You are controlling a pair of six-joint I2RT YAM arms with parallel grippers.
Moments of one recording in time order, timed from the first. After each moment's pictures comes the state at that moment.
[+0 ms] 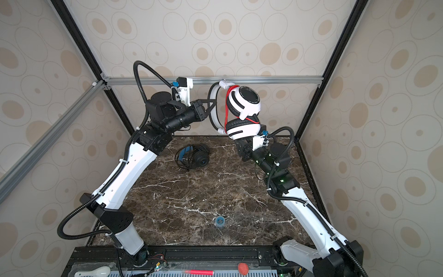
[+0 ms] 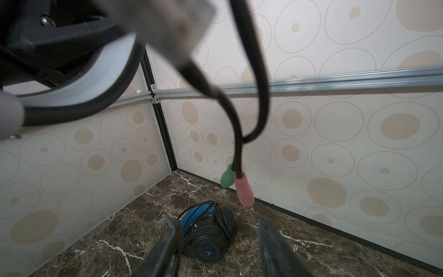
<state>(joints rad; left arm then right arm) -0.58 1.73 2.11 -0.30 0.30 -0.65 0.38 1.12 1.02 0.19 -0.23 0.14</state>
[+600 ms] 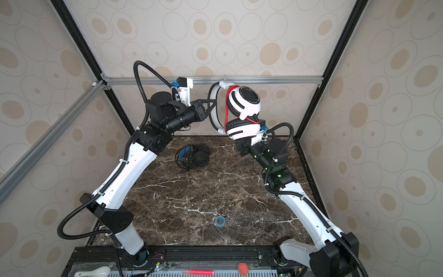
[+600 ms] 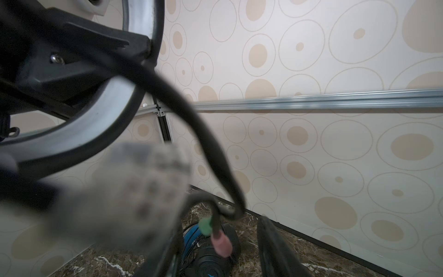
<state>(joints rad) -0.58 1.73 2.11 -0.30 0.30 -0.65 0.38 1.18 1.08 0.25 -0.26 0.15</state>
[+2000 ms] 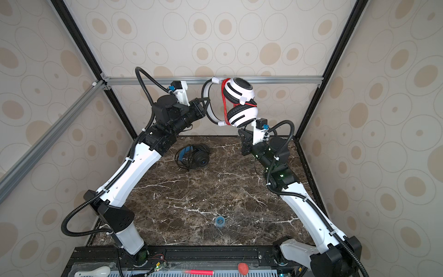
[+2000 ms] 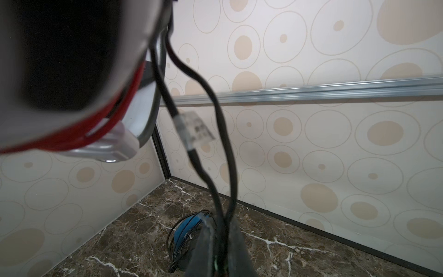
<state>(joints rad) -0.59 1.74 2.04 -0.24 -0.02 -0.72 0.38 1.16 1.11 0.13 -0.19 0.14</state>
